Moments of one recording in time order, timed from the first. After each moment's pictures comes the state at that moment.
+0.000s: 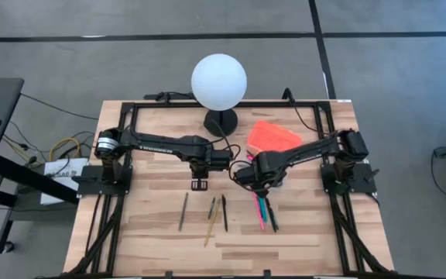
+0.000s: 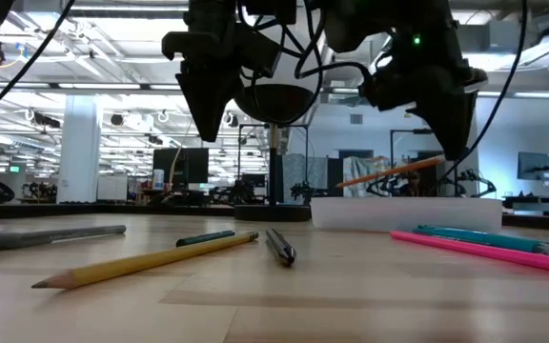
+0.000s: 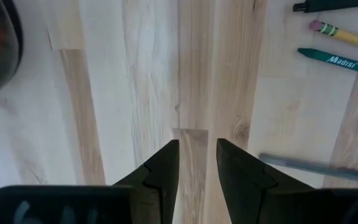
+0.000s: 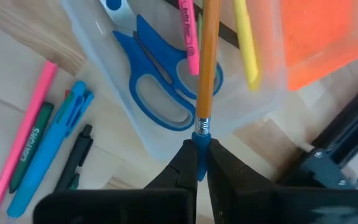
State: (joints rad) left arm -0.03 1.90 1.63 -1.25 -0.12 -0.03; right arm 0.16 1.86 1.42 -1.44 0.09 0.97
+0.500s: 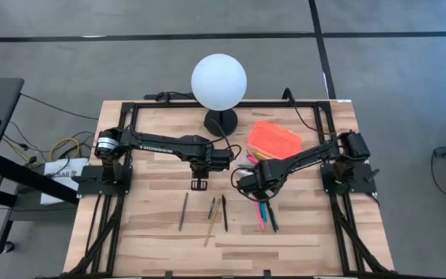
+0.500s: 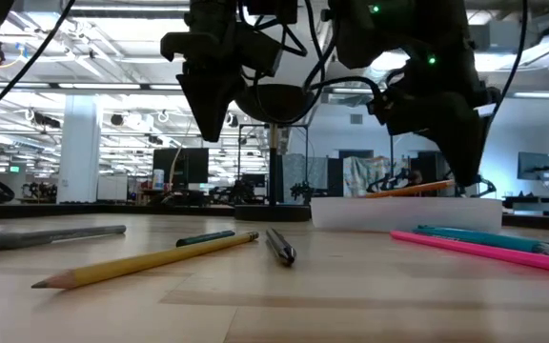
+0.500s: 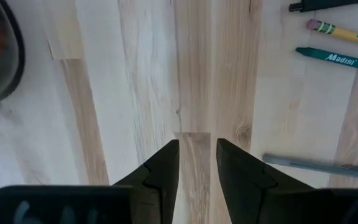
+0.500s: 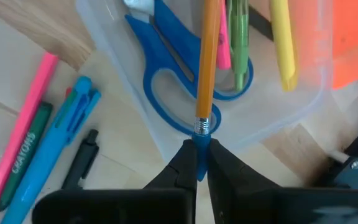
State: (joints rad) left arm -0.02 1.90 1.63 -1.24 -0.12 0.02; right arm 0.21 1.86 1.30 -1.29 0.10 1.02
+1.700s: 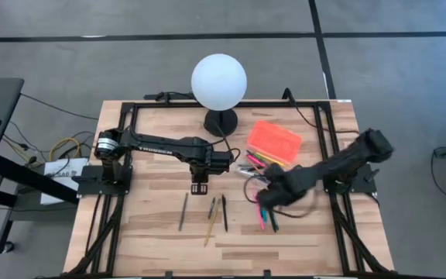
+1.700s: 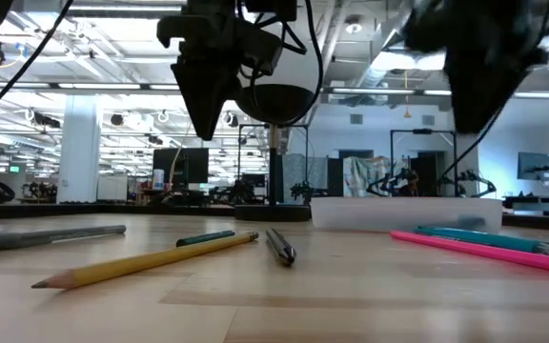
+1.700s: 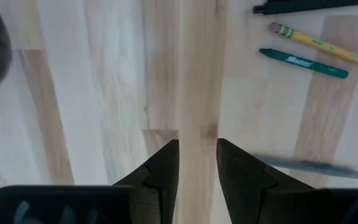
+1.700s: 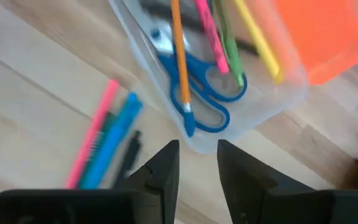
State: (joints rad) left arm -0.04 1.90 1.63 -1.25 -0.02 -0.05; right arm 0.43 1.64 1.26 -1.26 0.31 1.34
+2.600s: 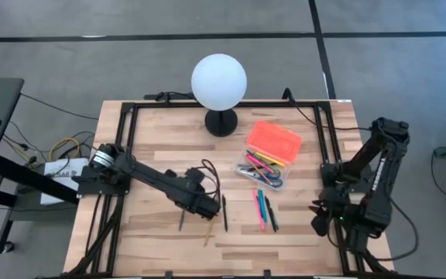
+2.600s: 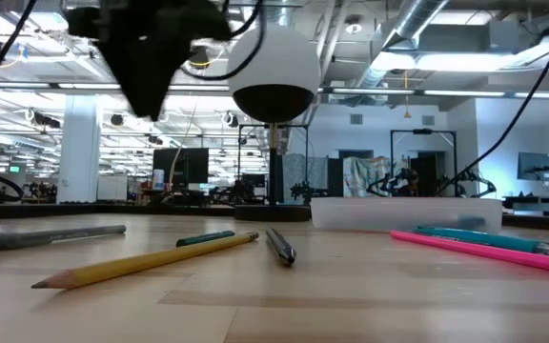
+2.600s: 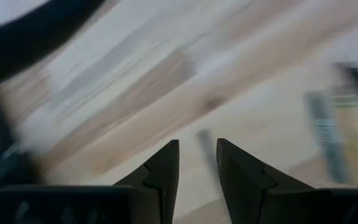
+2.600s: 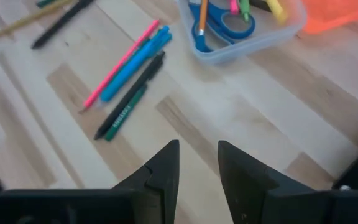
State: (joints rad) left arm -0.37 1.93 1.63 -1.49 -0.35 -1.43; right arm 1.24 1.34 0.94 -1.32 0.60 2.03
